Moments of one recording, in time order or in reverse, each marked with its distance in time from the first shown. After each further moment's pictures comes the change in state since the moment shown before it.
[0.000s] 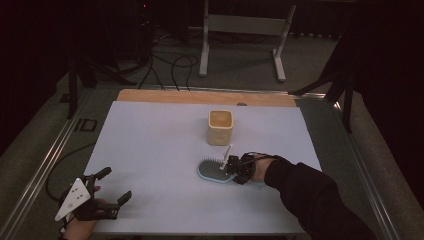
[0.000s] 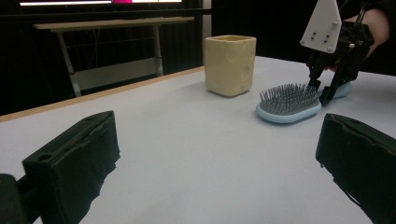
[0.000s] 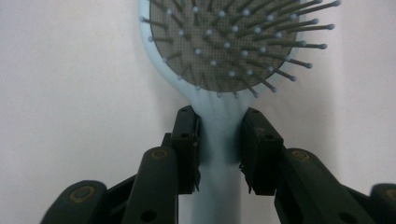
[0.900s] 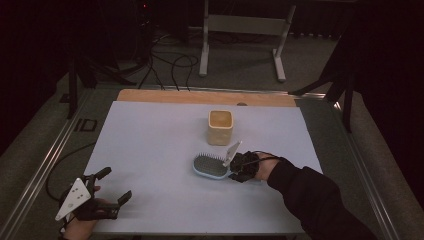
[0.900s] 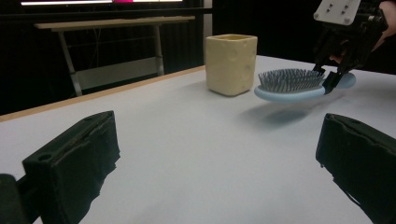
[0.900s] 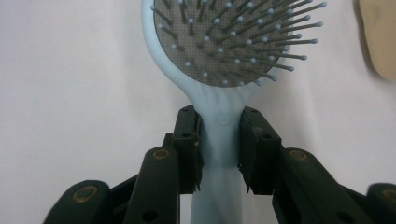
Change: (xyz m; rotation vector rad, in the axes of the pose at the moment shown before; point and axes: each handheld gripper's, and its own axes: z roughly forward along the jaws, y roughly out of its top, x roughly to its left) left arm 0.000 0.000 0.000 0.003 0.004 -0.001; right arm 0.003 -0.007 -0.023 -0.214 0.006 0.011
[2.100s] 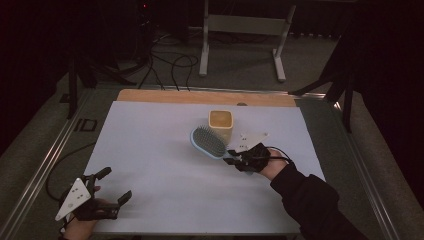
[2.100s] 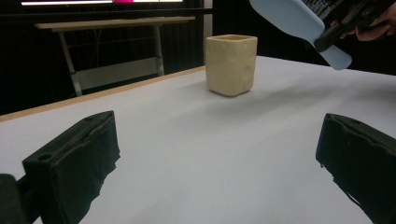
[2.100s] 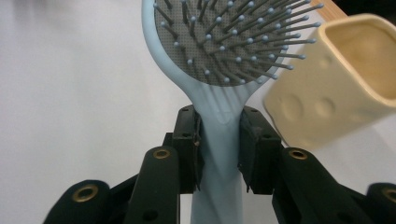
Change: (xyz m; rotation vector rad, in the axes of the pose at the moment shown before) left arm 0.000 0.000 0.000 -0.002 0.001 -0.001; right arm 0.000 -0.004 -0.048 -0.439 -0.127 0.126
